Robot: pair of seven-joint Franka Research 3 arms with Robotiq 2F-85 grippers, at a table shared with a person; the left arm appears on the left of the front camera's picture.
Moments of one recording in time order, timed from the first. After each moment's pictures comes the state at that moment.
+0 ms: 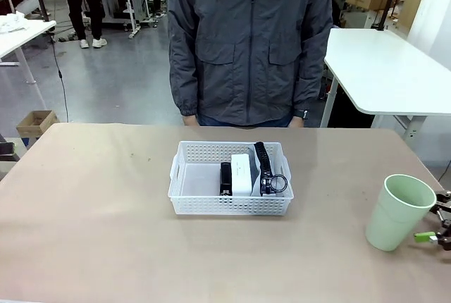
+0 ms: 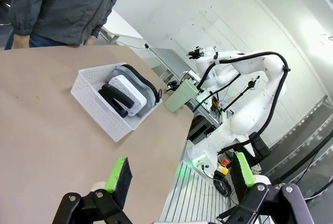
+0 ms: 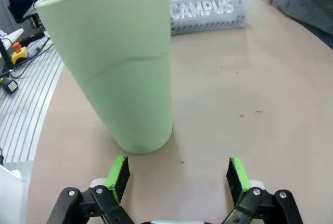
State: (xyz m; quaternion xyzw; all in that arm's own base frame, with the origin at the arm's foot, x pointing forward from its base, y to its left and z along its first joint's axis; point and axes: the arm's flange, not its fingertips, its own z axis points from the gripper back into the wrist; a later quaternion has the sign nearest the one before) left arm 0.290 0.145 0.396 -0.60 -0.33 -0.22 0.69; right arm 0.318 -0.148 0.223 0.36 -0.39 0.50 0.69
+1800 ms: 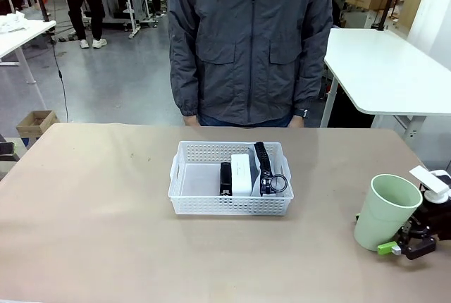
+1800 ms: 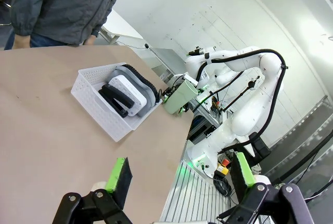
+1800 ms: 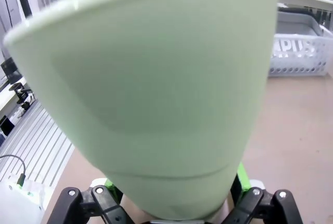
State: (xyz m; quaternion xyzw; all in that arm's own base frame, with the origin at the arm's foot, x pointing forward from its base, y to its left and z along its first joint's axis) left arm 0.290 0.145 0.396 -0.60 -0.33 -0.22 0.69; right arm 0.332 -0.049 0.205 0.47 -0.35 0.55 0.59
